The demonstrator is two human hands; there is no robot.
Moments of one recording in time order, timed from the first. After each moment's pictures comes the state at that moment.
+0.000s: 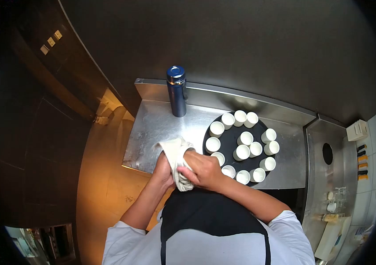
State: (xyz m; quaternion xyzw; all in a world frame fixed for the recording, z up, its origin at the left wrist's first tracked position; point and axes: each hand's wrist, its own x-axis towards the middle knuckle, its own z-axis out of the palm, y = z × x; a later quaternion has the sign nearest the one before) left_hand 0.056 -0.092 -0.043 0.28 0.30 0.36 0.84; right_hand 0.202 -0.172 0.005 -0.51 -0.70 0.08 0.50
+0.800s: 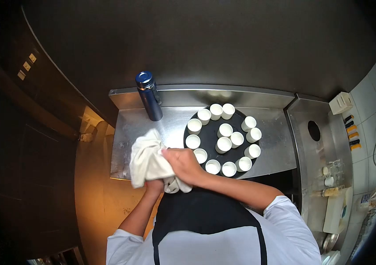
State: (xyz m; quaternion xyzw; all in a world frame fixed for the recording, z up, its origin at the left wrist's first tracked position) left_hand 0.033 -0.106 -0.129 0.59 0.41 0.40 0.57; right_hand 0.199 -0.167 -0.001 -0.58 -0.57 0.24 0.52
